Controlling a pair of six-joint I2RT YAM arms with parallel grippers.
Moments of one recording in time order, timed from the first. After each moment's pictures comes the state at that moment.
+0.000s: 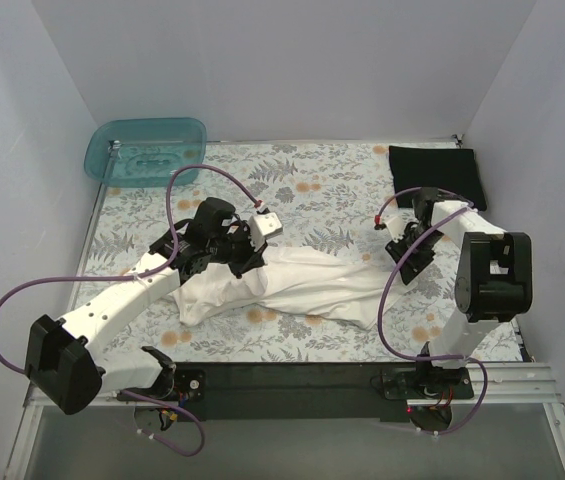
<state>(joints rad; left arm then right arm) -0.62 1.22 0.97 -0.50 0.41 0.35 0.03 1.72 1.10 -0.98 -0.23 -0.74</state>
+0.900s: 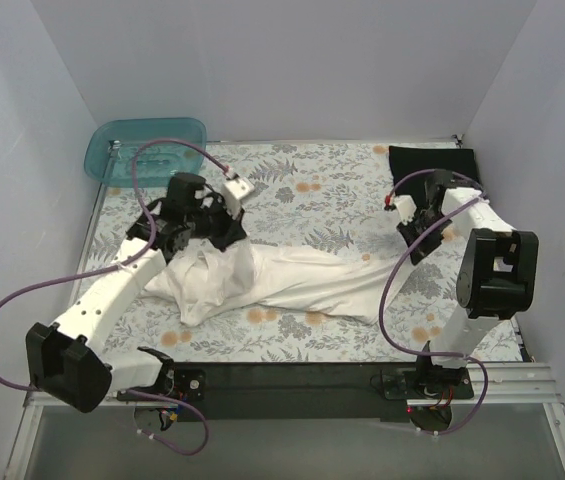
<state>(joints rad) -0.47 1.23 1.07 -0.56 0.43 0.29 -0.04 1.76 1.21 -1.02 -0.25 -0.74</state>
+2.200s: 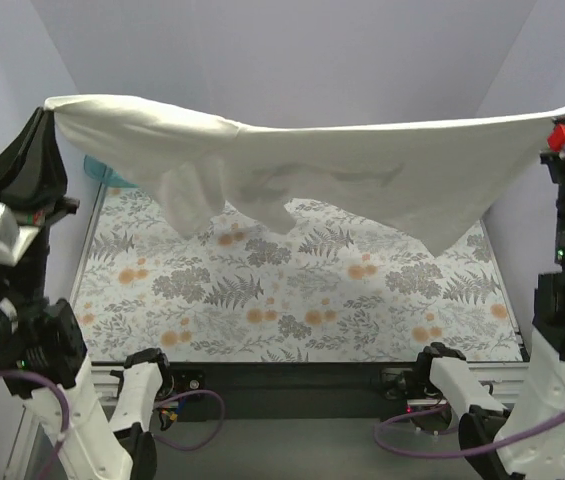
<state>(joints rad) 0.25 0.81 1.66 0.01 0.43 -0.06 -0.09 0.95 1.84 -0.54 0.03 -0.60</state>
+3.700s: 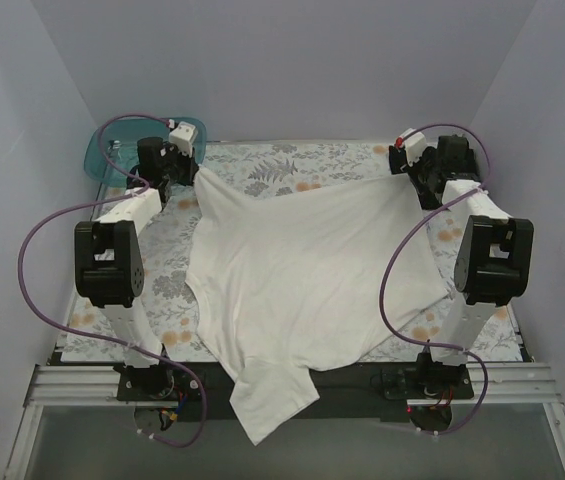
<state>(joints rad) 0.00 1.86 1.29 0.14 0.38 0.21 -0.06 1.83 1.33 -0.15 -0.29 -0.69</state>
